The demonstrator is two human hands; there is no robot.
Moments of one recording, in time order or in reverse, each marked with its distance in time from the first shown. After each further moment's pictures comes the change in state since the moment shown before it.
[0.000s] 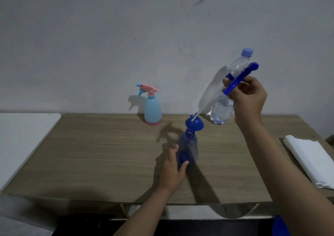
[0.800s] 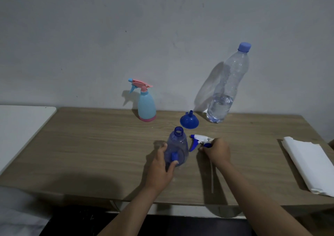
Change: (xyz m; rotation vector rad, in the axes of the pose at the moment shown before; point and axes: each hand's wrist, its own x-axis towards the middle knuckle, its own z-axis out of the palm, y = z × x) left_hand -0.003 0.020 -0.002 0.040 0.001 -0.085; right_hand -0.045 0.178 -0.078 -1.120 -0.368 0.448
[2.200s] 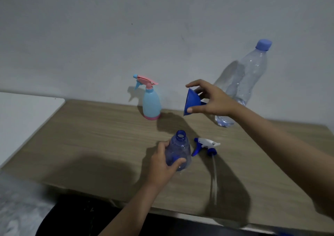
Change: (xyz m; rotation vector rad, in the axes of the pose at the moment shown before) left_hand 0.019 0.022 0.001 -0.131 0.090 -0.101; right_hand 0.055 -0.139 -0.102 0.232 -0.485 -0.821
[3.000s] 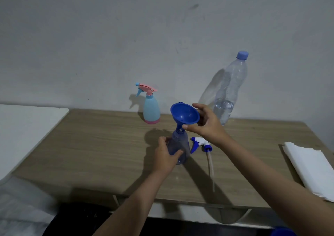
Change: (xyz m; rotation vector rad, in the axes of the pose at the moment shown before) left_hand 0.000 0.012 -0.003 -0.077 0.024 -0.043; right_hand -0.080 -0.020 0.069 0.342 0.323 0.125
